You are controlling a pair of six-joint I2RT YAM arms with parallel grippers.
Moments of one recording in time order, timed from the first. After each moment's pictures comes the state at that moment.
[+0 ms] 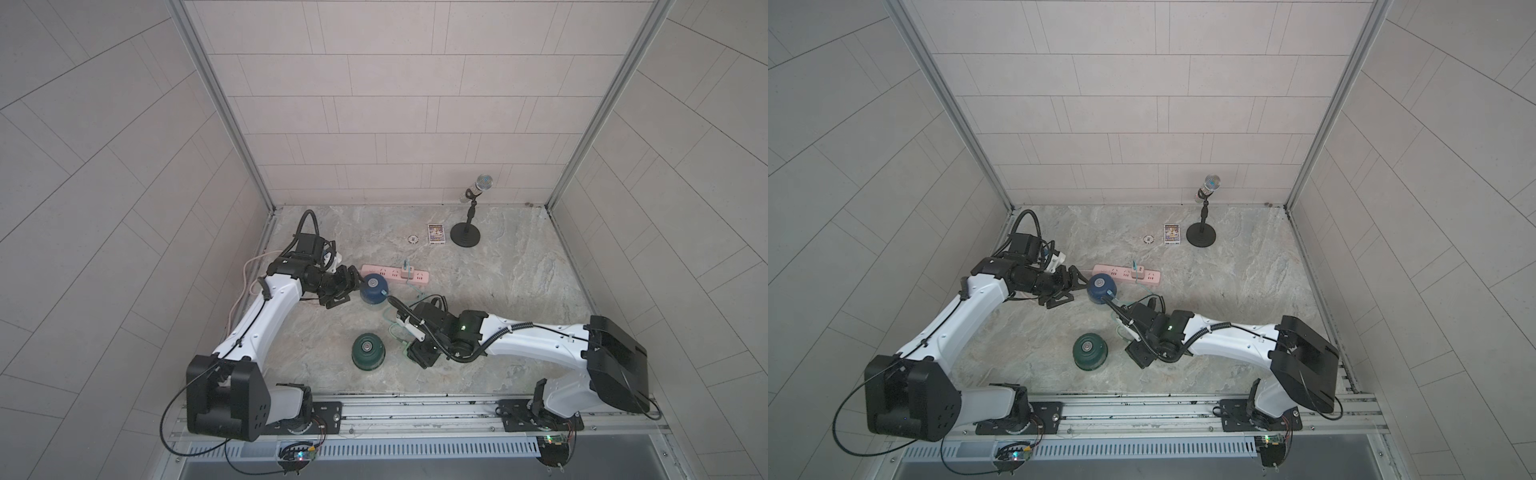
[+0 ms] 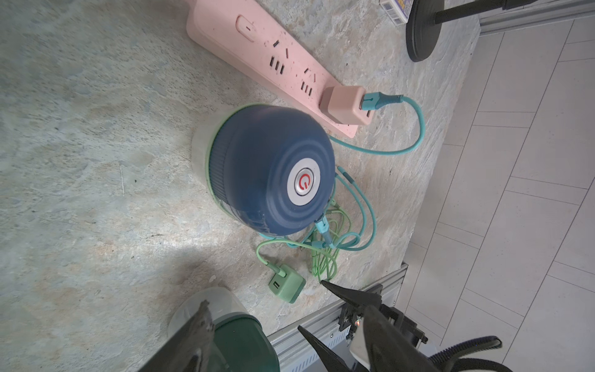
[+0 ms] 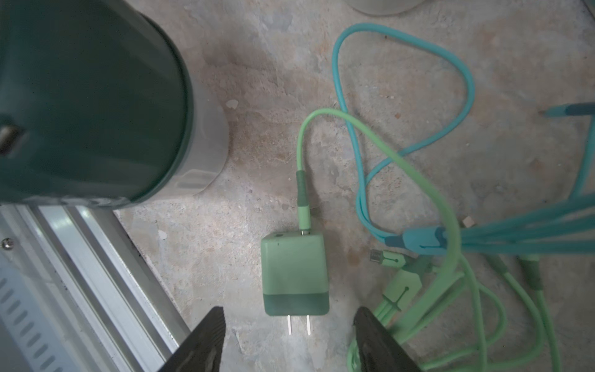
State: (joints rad) left arm -0.13 1.31 1.06 -0.91 0.61 -0.53; right arm 1.06 1.51 0.92 -0.50 -0.01 0.25
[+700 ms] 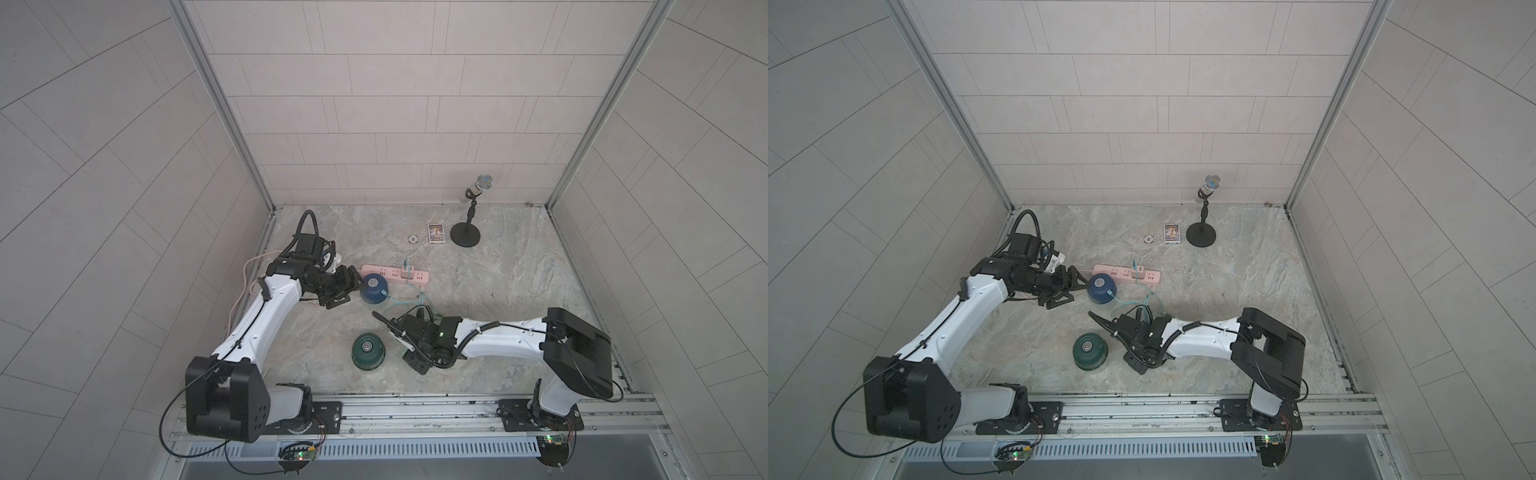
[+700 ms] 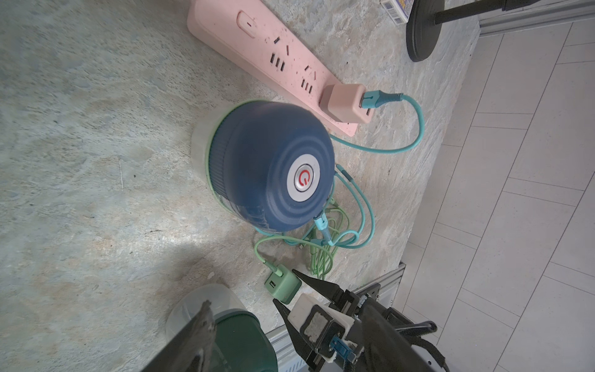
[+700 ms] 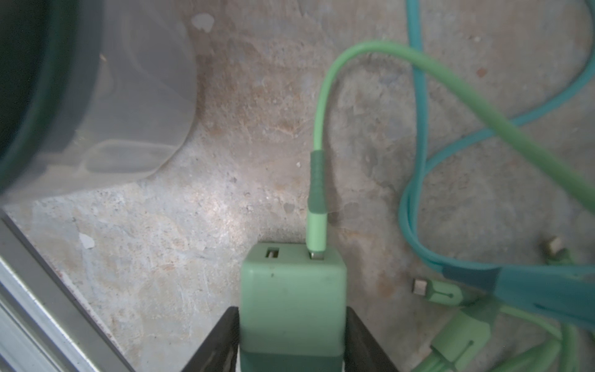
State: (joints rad) left arm -0.13 1.31 1.06 -0.92 0.61 -0.54; right arm 1.11 1.68 0.96 -0.50 0.05 0.21
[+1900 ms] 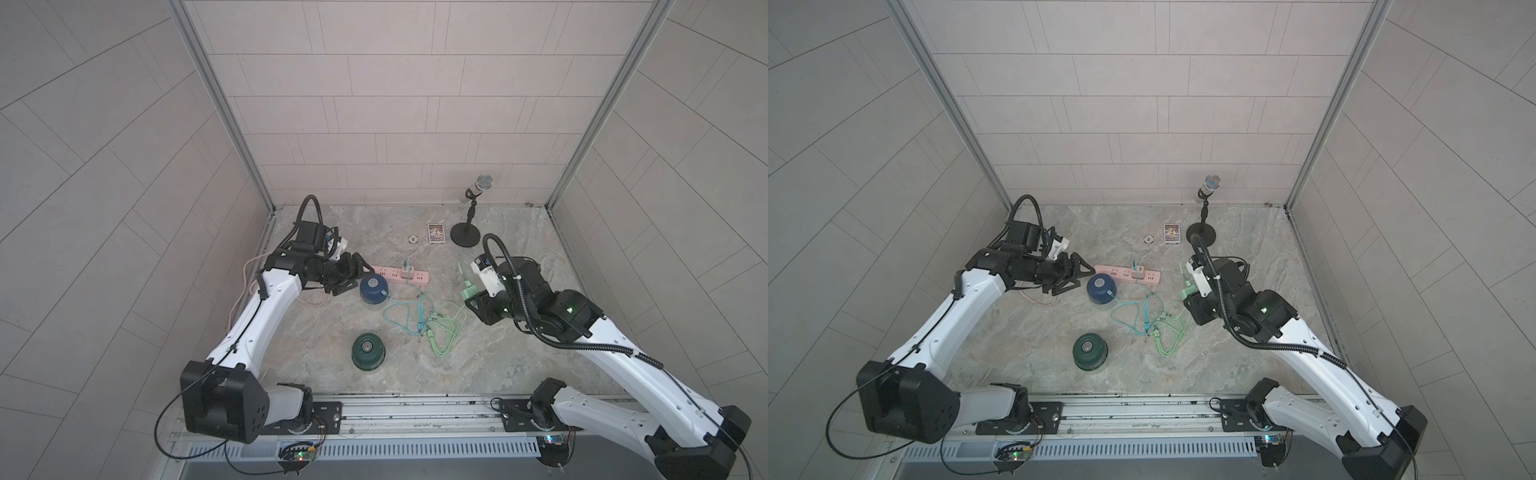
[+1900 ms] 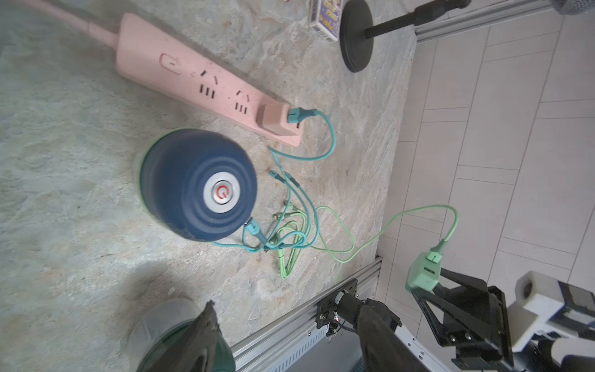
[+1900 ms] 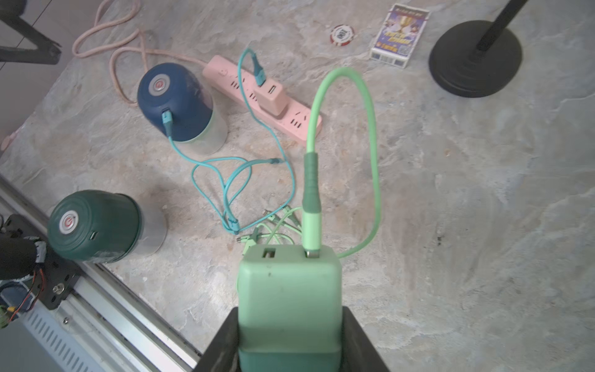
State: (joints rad) left arm -0.19 1.33 1.22 -0.91 0.66 -0.58; right arm 0.58 0.98 1.04 -0.90 -0.03 0.20
